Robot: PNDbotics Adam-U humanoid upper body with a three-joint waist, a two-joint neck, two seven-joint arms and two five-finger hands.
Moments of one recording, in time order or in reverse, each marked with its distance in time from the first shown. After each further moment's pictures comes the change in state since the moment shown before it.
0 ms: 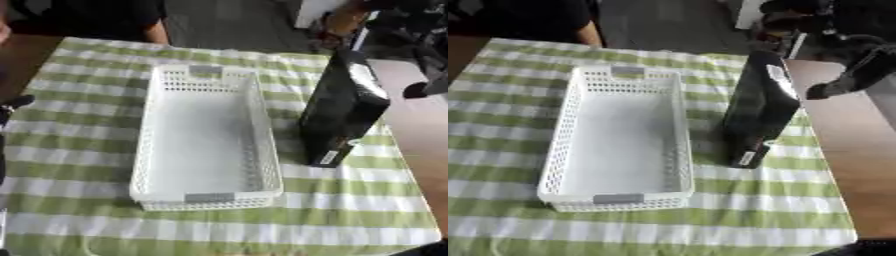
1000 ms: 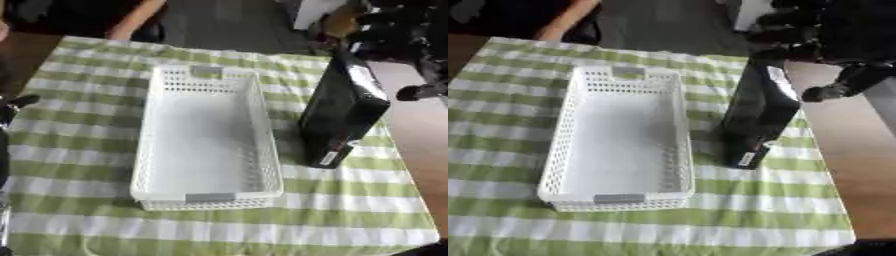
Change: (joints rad) left arm 0.009 0.004 0.001 0.000 -0.008 0.000 0.001; right arm -0.038 -0.011 0.105 0.053 0.250 -0.069 -0.221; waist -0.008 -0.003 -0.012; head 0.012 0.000
